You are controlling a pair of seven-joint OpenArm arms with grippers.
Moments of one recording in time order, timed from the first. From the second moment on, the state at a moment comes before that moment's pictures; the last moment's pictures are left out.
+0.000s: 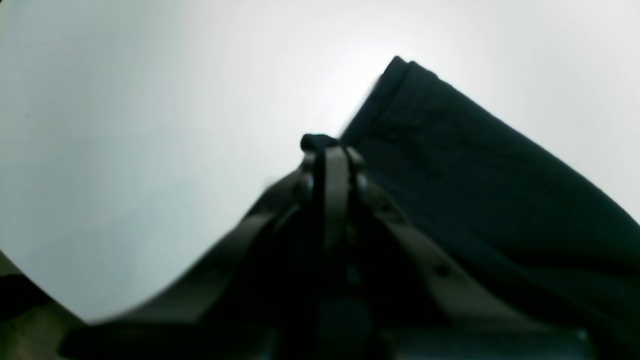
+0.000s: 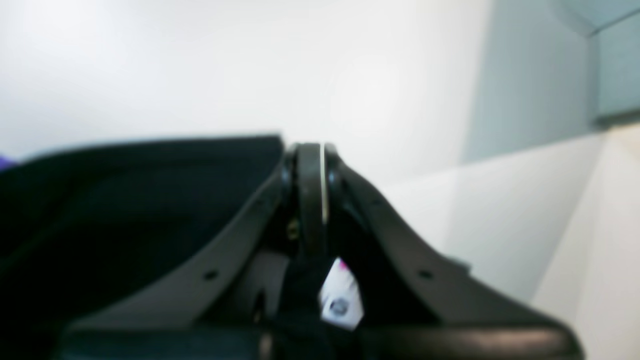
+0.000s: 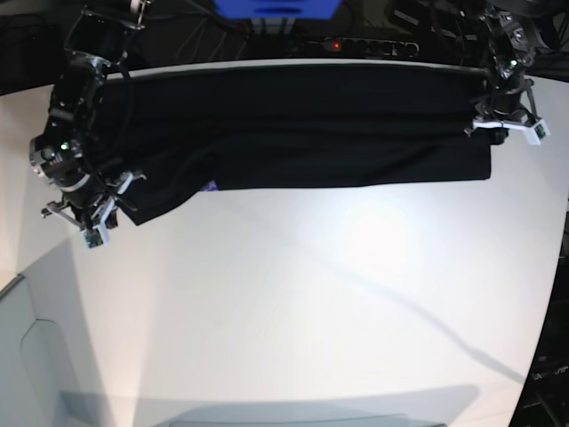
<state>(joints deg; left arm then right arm) 27.0 -10.6 -36.2 98.8 -32.5 0.3 33.6 -2.6 6.2 23.6 101.2 -0.3 39.5 -49.8</state>
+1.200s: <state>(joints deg) 27.3 -10.6 -36.2 98.8 -32.5 0.3 33.6 -0.5 5.2 23.9 89.7 0.1 39.5 -52.0</state>
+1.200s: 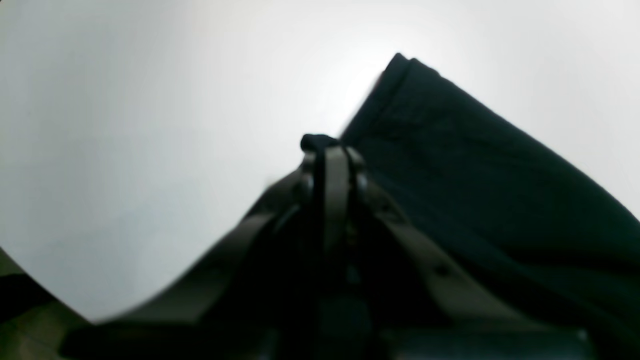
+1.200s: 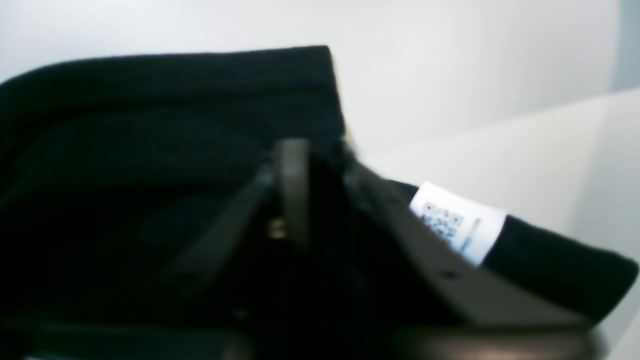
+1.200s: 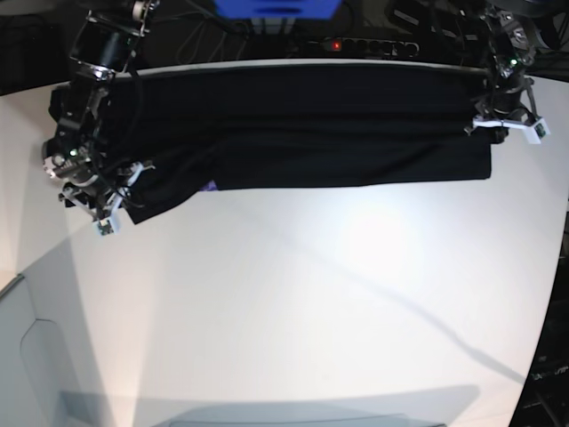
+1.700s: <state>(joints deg) 27.4 -10.6 -36.2 98.8 -32.5 0.3 33.6 -4.5 4.2 24.1 108.1 -0.2 39.5 -53.0</state>
